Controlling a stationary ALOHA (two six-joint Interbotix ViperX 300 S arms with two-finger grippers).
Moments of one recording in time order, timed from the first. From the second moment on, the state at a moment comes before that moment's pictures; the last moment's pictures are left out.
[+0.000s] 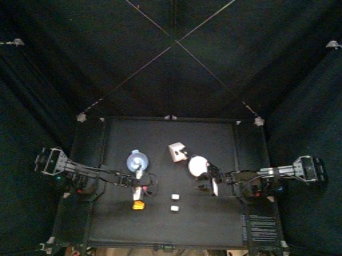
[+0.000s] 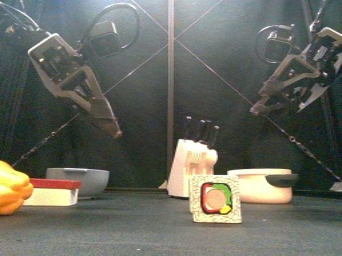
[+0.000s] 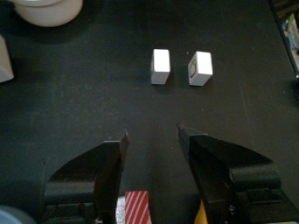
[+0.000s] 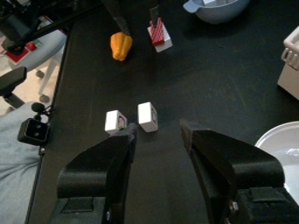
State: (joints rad) left arm -0.15 -0.12 0.85 0.07 -0.06 -0.14; right arm -0.02 -0.54 1.16 -0.52 -0.27 0.81
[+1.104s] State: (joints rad) left arm -0.15 0.23 0.52 0.22 -0.03 -0.14; right arm -0.02 -0.54 1.16 -0.52 -0.27 0.81
